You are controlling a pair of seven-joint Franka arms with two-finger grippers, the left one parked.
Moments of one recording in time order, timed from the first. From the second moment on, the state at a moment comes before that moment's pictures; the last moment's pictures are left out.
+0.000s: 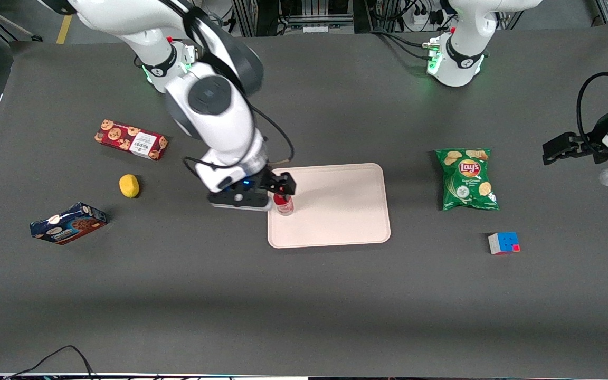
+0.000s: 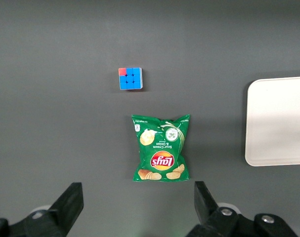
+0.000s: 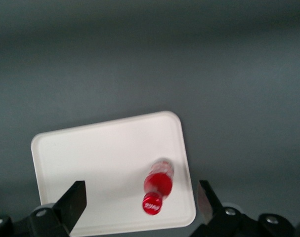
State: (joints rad) arm 0.28 0.45 0.42 -1.46 -0.21 2.03 0.88
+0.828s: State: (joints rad) arm 0.03 0.12 0.14 -1.48 0.01 1.66 0.32
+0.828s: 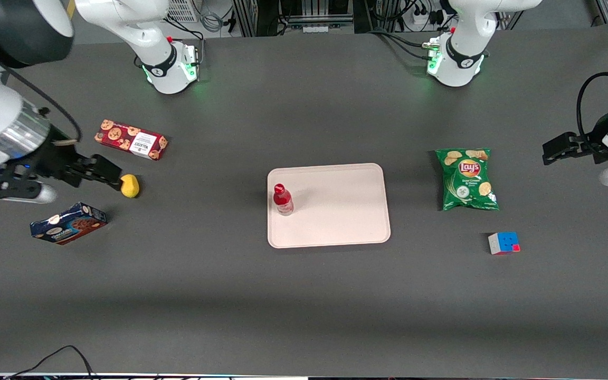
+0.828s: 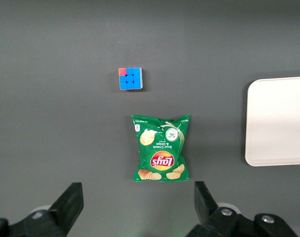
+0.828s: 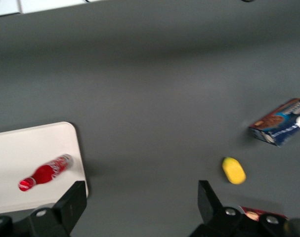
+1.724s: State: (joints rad) arm 0.01 -0.12 0.01 -1.81 0.01 1.69 0.13
